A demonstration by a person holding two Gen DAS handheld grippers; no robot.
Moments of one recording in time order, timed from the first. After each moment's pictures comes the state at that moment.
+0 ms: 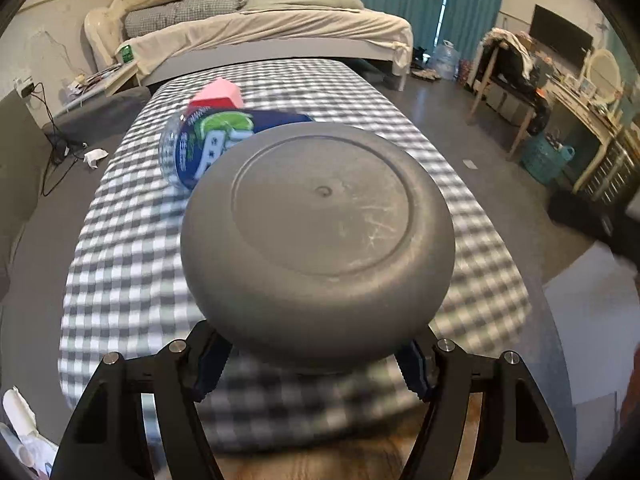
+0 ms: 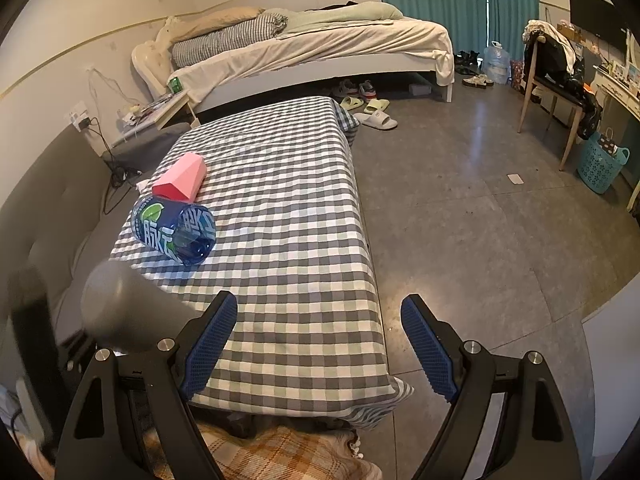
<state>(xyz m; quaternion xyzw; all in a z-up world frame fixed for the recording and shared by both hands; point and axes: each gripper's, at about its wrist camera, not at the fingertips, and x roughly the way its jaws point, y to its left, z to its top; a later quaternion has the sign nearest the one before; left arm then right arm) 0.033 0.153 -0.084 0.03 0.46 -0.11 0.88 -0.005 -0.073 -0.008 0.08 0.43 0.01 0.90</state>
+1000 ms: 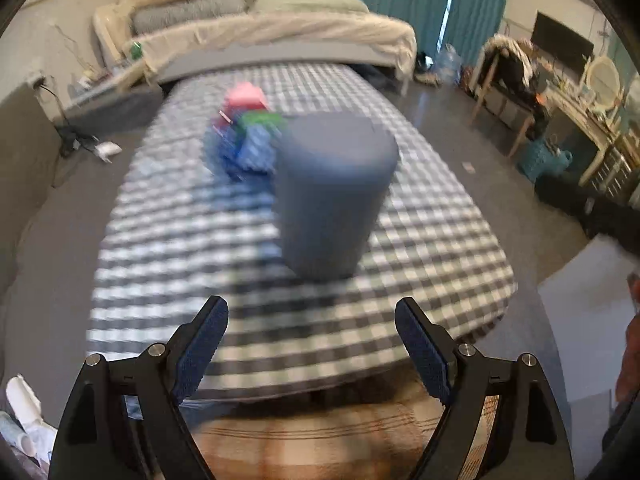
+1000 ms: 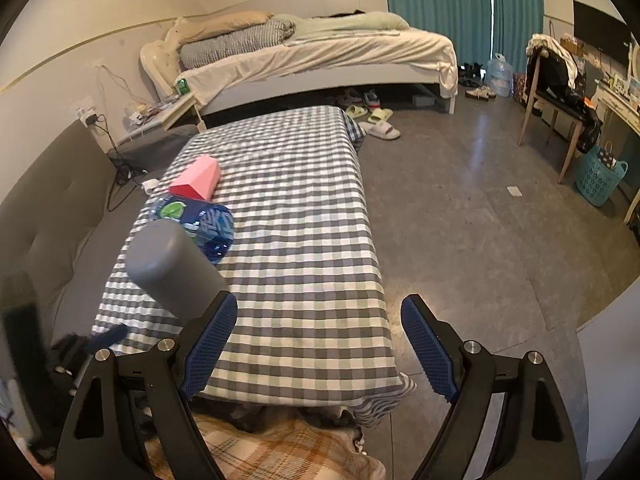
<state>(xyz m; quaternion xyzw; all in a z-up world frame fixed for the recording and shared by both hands) -0.007 0.201 -0.053 0.02 0.44 -0.11 0.89 -0.024 -0.052 0.011 0.06 0.41 0.02 0.91</state>
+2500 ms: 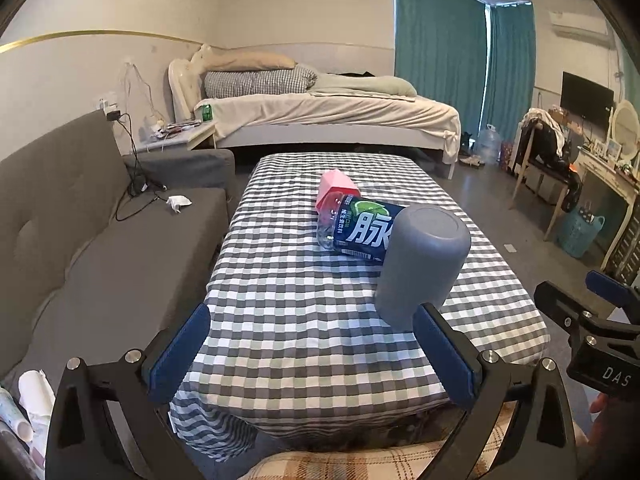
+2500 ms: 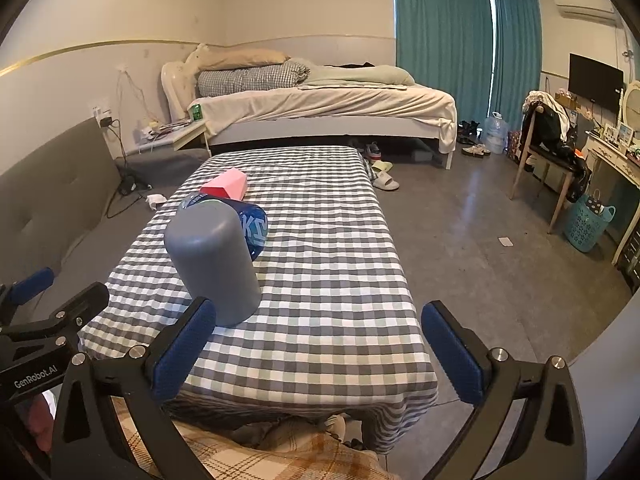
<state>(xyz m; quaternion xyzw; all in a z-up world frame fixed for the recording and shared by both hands) -0.042 0.262 -0.033 0.00 0.31 -0.03 0.95 -0.066 0.003 -0.006 0.01 0.32 0.00 0.95</state>
